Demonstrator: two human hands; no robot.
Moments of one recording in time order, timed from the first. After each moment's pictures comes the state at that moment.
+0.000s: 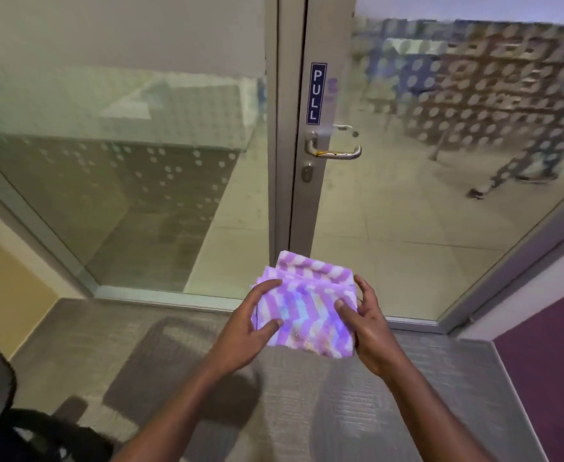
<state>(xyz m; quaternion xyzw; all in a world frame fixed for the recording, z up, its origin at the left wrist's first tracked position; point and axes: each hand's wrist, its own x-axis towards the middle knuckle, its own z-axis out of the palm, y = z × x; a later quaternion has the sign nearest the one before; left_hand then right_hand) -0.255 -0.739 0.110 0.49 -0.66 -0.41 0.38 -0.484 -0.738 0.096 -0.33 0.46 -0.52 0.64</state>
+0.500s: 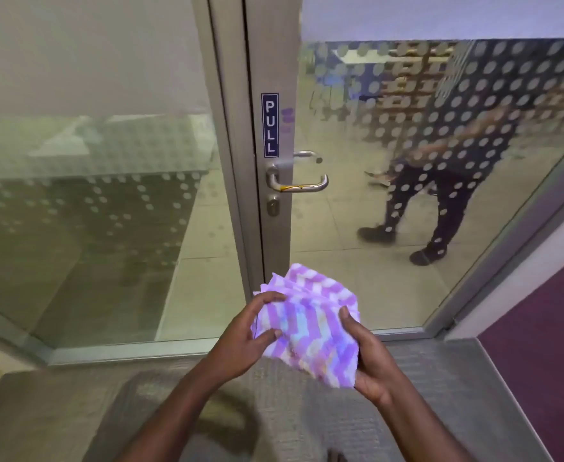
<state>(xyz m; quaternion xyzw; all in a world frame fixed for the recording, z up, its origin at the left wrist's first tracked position) -0.287 -0.861 0.126 0.41 -0.73 -0.45 0.32 -0.501 -0.812 0.100 -0.14 0.28 -0.51 0.80</state>
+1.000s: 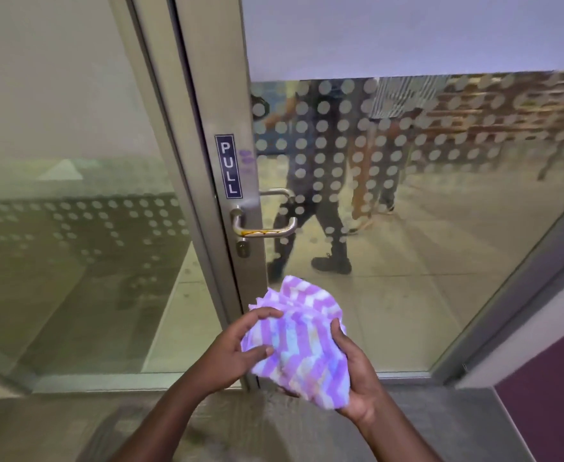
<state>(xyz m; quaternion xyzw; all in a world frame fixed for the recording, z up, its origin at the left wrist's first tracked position) -0.380 -0.936 0.143 0.43 -0.70 -0.48 0.30 -0.566 -0.887 0.152 -0.11 0.17 -0.44 0.87</state>
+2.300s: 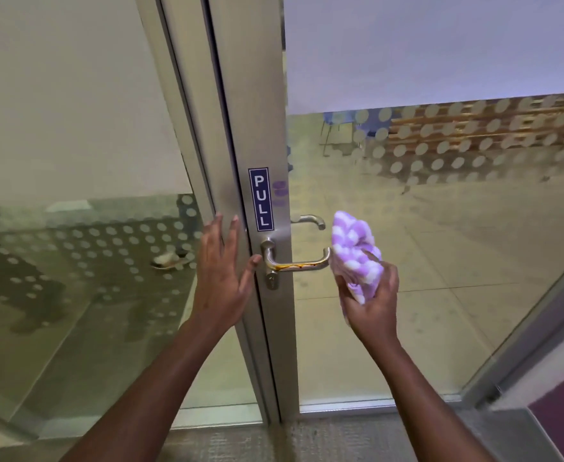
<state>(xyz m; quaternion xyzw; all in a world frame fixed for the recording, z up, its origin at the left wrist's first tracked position) -0.330 -1.077 0.214 0.50 -0.77 0.01 0.40 -0.558 -1.023 0.155 -0.49 0.56 -0.66 0.11</state>
